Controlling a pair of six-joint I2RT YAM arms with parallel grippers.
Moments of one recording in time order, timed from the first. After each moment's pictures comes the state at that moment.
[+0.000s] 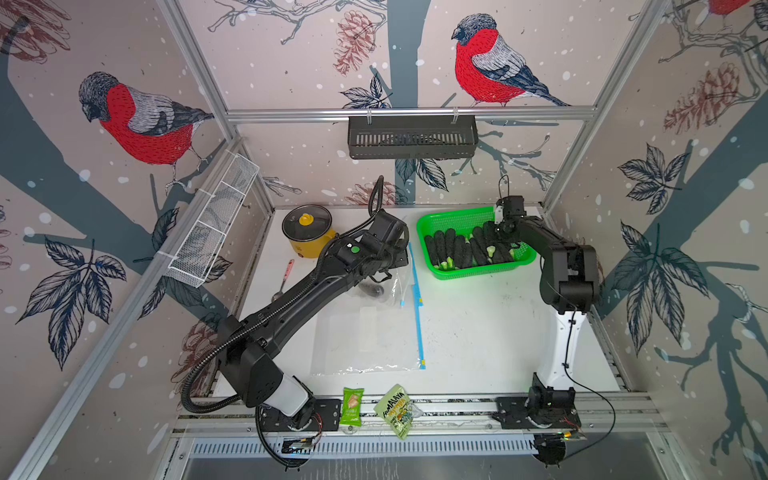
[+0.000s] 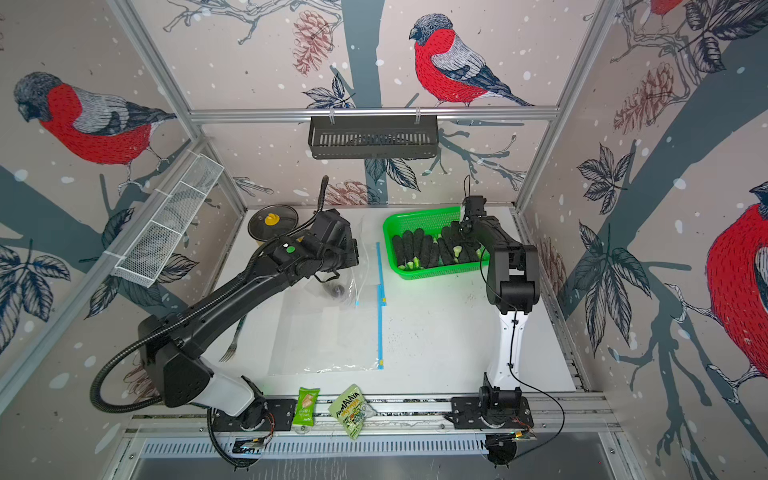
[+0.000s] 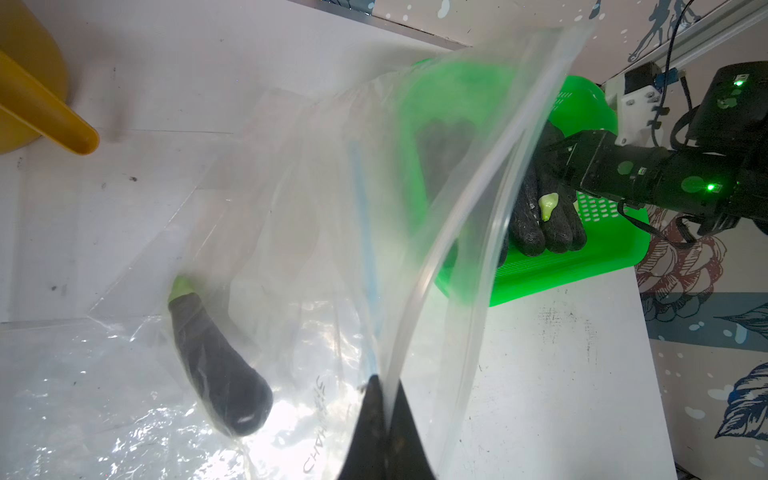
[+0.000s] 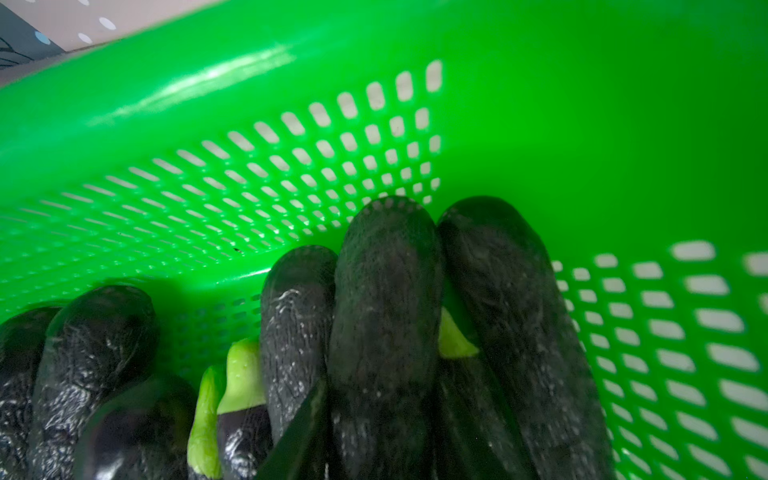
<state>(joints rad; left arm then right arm) -0.71 1.53 1.48 -0.77 -0.15 -0.72 0.03 2.20 1.70 -0.44 -0.13 0.13</state>
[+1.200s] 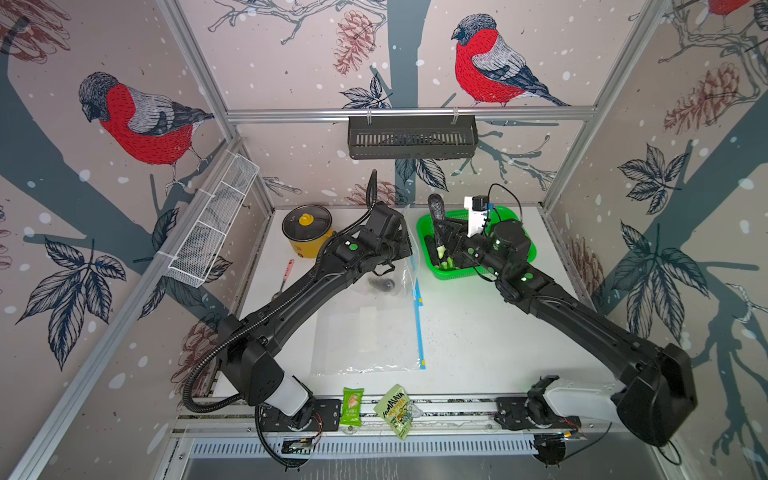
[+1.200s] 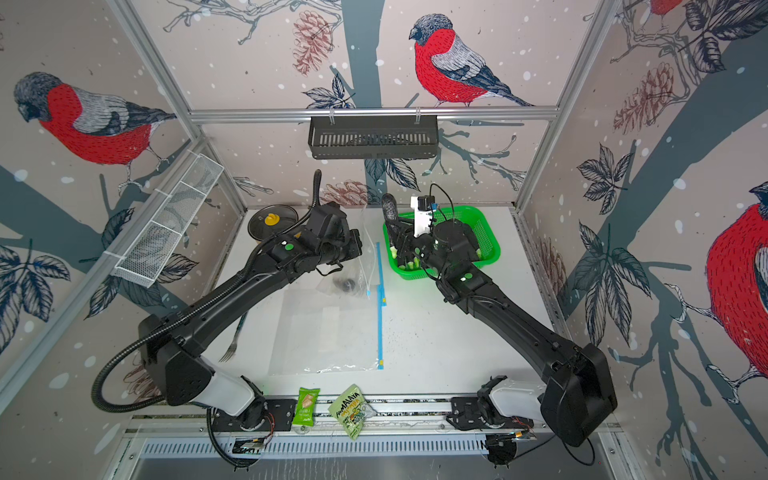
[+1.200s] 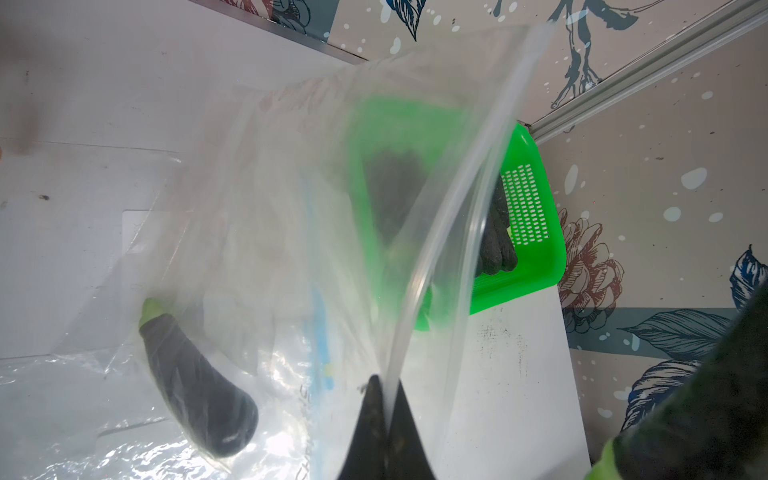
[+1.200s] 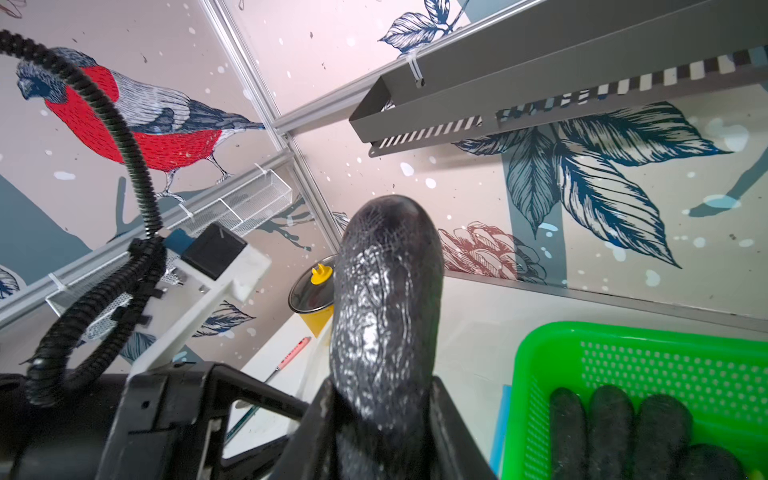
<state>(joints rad) -0.68 1.53 1.50 -0.65 -0.06 -0.78 0.62 1.27 0.98 0.28 -0.16 0.34</state>
